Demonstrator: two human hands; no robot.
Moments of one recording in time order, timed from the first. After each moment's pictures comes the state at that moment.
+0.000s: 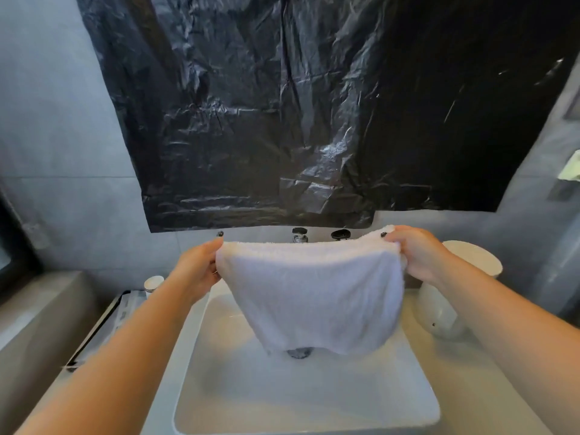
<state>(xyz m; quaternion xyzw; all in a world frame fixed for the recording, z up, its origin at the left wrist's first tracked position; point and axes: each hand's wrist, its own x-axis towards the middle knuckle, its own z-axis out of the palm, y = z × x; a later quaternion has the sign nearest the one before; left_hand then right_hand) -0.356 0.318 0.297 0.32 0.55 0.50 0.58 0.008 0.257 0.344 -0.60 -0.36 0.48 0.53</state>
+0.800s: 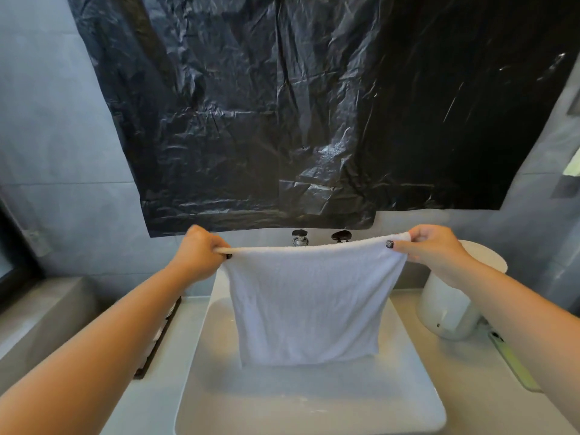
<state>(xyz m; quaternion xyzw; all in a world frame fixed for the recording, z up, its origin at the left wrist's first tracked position) -0.363 0.326 0.325 0.74 0.62 0.25 0.11 0.033 0.258 0.338 -0.73 -0.48 0.26 0.41</state>
